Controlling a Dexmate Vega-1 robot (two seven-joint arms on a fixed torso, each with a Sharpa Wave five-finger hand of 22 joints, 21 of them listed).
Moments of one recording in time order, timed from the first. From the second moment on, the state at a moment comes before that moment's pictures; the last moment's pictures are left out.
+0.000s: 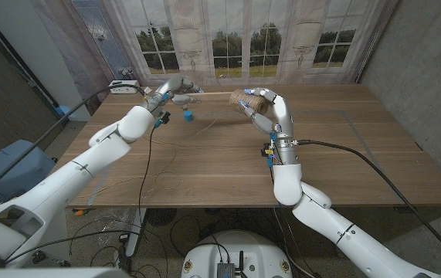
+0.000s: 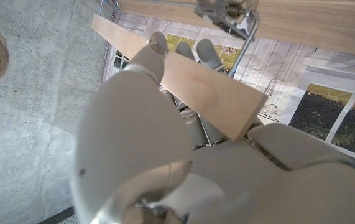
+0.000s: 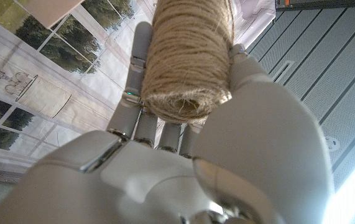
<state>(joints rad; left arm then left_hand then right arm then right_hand) 0.73 0.77 0.46 -1.62 0.01 -0.16 0.08 1.33 0.02 0.40 -0.17 0.16 1.05 0.04 0.26 0.23 0.95 -0.03 0.34 0.54 1.03 -0.10 0.51 0.57 0.70 -0.07 1.10 0.18 -1.04 -0.43 -0.57 -1.74 -0.43 0.39 -0.87 1.15 -0.08 0.37 -0.15 0.19 0.95 0.04 0.30 0.21 0.78 0.03 0.44 0.28 0.81 0.15 0.50 0.51 0.89 -0.08 0.93 0.37</state>
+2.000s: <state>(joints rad) 0.56 0.84 0.51 -1.45 -0.24 -0.28 -0.41 1.34 0.03 0.42 -0.18 0.16 1.06 0.05 0.25 0.24 0.95 -0.02 0.31 0.57 1.04 -0.10 0.50 0.59 0.68 -0.06 1.12 0.18 -0.86 -0.38 -0.34 -1.73 -0.28 0.49 -0.62 1.15 -0.09 0.38 -0.14 0.19 0.96 0.04 0.29 0.21 0.78 0.03 0.43 0.29 0.81 0.14 0.48 0.51 0.87 -0.06 0.98 0.36</state>
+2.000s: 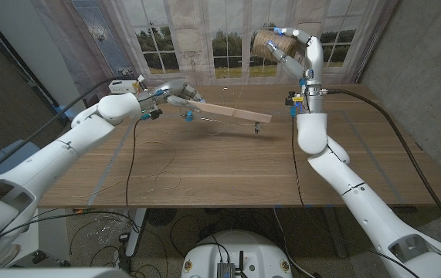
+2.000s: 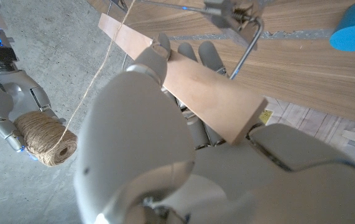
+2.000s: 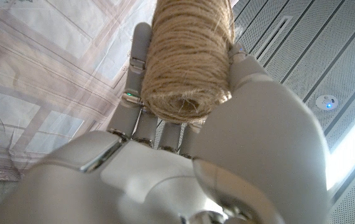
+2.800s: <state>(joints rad) 0.58 0.82 0.47 -1.37 -0.38 -0.37 -0.51 1.34 0.03 0.42 -0.18 0.17 1.06 0.05 0.24 0.24 0.96 -0.03 0.31 0.57 1.04 -0.10 0.50 0.60 0.67 -0.06 1.14 0.18 -0.79 -0.39 -0.32 -1.66 -0.15 0.28 -0.61 1.15 -0.09 0.38 -0.14 0.19 0.96 0.04 0.28 0.21 0.78 0.03 0.42 0.29 0.82 0.14 0.48 0.52 0.86 -0.06 1.00 0.35</state>
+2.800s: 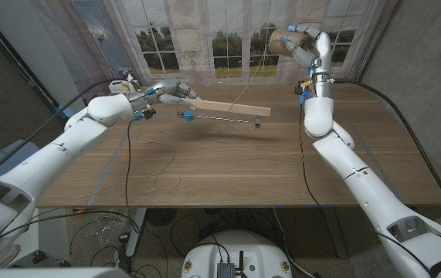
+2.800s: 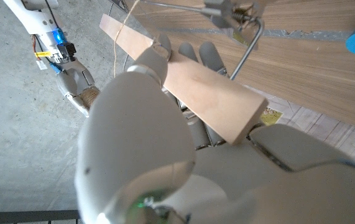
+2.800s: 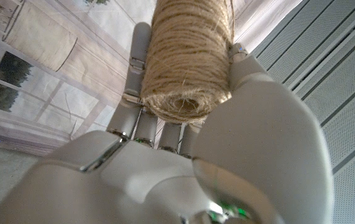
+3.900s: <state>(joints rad) 0.57 0.77 0.44 -1.31 -0.53 -0.43 -0.62 1.34 0.03 0.42 -0.19 0.16 1.06 0.06 0.24 0.25 0.96 -0.02 0.29 0.59 1.04 -0.10 0.49 0.60 0.66 -0.06 1.15 0.18 -0.87 -0.41 -0.35 -1.55 0.03 0.14 -0.69 1.15 -0.09 0.38 -0.14 0.18 0.97 0.04 0.27 0.21 0.78 0.04 0.42 0.29 0.82 0.14 0.46 0.52 0.85 -0.05 1.03 0.34</state>
